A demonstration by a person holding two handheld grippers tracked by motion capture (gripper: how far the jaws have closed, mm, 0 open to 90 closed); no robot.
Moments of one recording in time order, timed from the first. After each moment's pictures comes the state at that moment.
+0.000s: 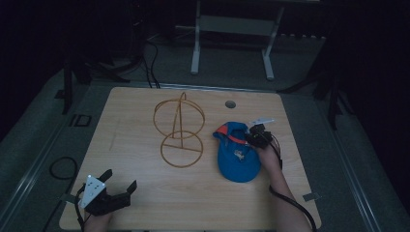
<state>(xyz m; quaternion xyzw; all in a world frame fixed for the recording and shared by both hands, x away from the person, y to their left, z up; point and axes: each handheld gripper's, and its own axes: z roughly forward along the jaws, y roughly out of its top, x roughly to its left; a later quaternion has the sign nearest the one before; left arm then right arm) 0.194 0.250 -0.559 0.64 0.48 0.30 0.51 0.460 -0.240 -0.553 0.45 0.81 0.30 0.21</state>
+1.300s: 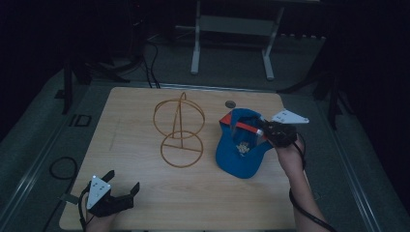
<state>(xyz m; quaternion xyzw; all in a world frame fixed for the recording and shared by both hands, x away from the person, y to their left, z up) 0.191 0.239 -0.552 0.67 0.47 0.31 0.49 0.374 -0.259 -0.423 0.35 0.77 0.43 0.30</state>
